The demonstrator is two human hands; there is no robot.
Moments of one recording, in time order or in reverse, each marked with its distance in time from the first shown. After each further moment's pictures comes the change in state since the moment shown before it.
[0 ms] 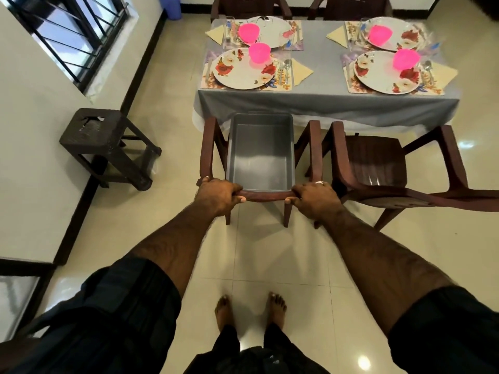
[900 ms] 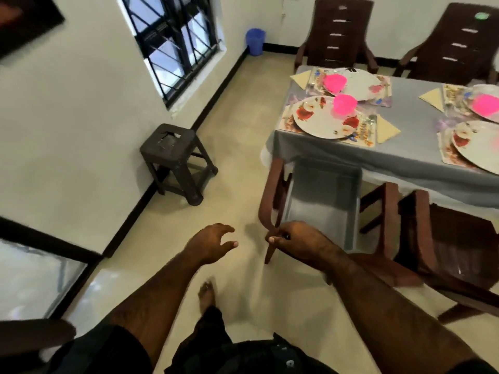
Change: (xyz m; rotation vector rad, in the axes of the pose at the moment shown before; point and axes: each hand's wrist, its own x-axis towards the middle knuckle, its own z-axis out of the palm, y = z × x) left_hand -0.070 -0.203 0.032 -0.434 0.089 -0.314; right_hand 0.107 -0.211 -0.037 0.246 -0.213 -0.294
